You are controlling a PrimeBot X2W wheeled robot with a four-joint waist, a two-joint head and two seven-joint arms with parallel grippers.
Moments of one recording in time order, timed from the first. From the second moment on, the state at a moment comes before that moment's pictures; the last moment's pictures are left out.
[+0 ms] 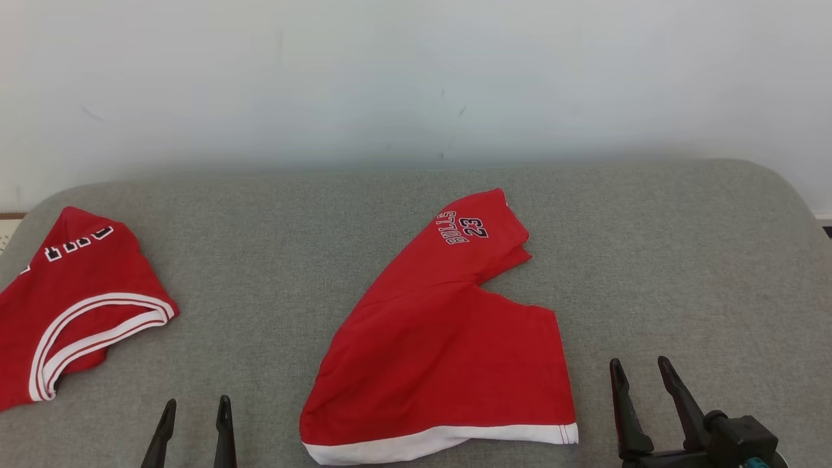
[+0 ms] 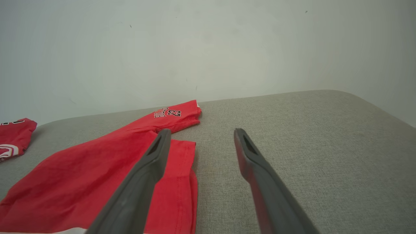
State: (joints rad) left arm 0.02 0.05 0.02 0.03 -0.08 0.05 -0.26; right arm 0.01 -0.11 0.18 0.11 0.19 0.13 -0.26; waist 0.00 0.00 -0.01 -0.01
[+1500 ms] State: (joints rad) left arm 0.02 0.05 0.01 0.06 -0.05 0.05 -0.26; right arm -0.01 -0.10 0.19 0.13 0.16 0.13 -0.26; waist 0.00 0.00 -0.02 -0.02
